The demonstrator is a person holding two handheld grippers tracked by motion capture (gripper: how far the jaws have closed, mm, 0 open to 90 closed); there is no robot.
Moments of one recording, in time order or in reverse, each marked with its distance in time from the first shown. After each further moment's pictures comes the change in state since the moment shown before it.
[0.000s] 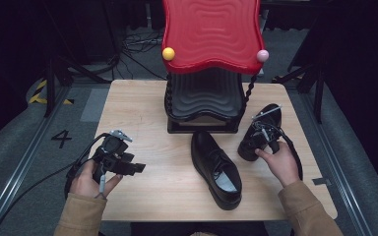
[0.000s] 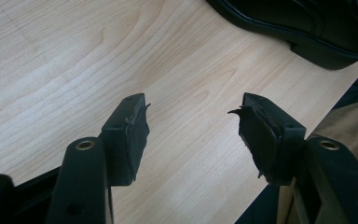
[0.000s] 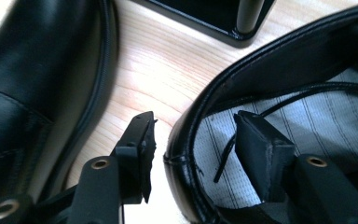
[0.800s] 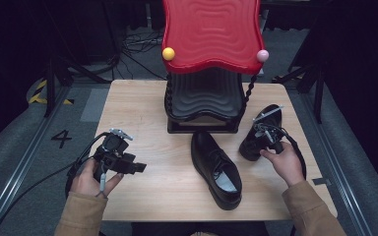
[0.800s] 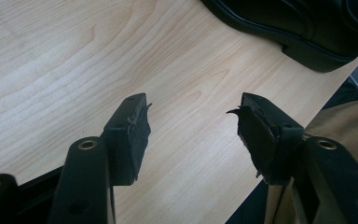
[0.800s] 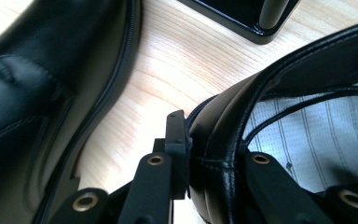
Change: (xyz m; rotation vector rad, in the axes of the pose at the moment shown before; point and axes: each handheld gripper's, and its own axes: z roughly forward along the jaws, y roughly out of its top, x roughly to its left) left arm 0.001 0.008 0.004 0.018 -0.043 -0.013; right arm 0.000 -0.006 -0.013 -0.004 0.066 -0.085
